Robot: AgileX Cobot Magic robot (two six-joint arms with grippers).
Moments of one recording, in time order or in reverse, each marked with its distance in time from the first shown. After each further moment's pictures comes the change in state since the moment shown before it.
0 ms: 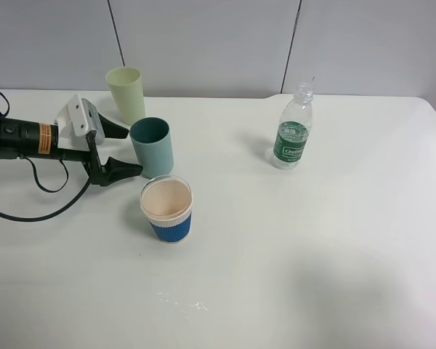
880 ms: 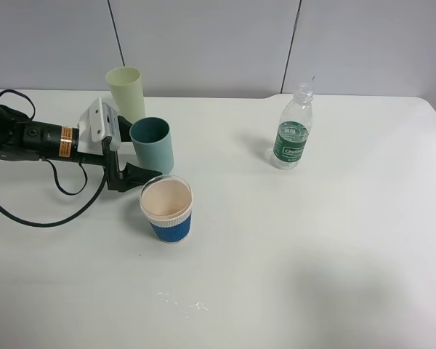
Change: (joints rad) left arm -0.093 0.041 -0.031 0.014 -0.071 0.000; right arm 0.000 0.000 0.000 0.000 0.000 0.000
